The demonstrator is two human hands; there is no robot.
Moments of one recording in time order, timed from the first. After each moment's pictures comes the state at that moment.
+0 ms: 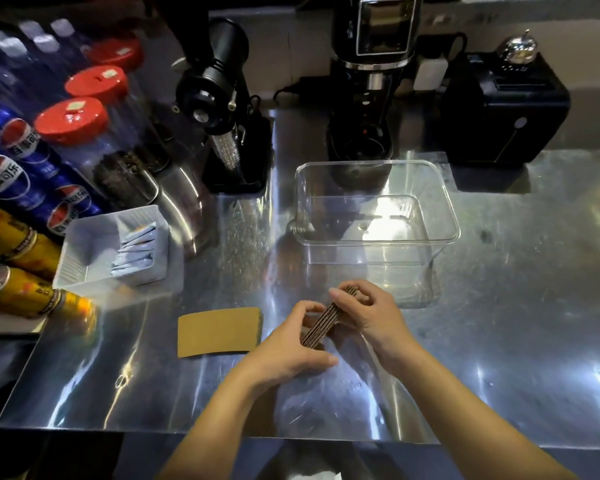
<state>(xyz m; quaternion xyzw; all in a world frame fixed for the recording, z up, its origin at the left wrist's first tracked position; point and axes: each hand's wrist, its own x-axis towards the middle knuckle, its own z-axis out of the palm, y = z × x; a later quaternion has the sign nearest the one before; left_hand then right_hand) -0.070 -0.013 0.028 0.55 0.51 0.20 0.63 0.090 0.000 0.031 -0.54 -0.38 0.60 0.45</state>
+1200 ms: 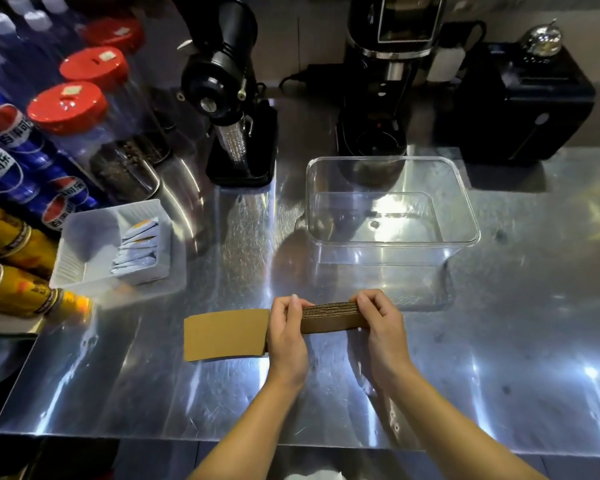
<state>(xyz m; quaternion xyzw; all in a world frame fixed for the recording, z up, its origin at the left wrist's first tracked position) -0.052 -0.003 -0.022 0.35 0.57 0.54 0.51 0.075 -0.004 -0.017 -0.57 -0.36 0.51 0.53</state>
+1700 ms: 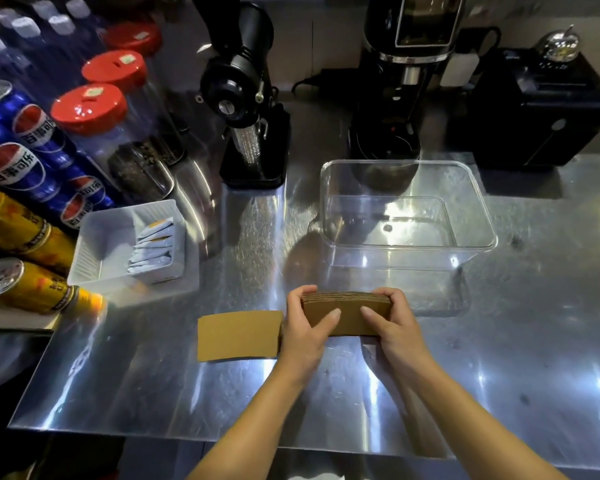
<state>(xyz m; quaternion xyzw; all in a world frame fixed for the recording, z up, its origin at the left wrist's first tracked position) -0.063 0.000 0.003 0.40 0.58 0.43 0.56 0.086 0.001 -0.020 -0.58 -0.39 0.55 0.46</state>
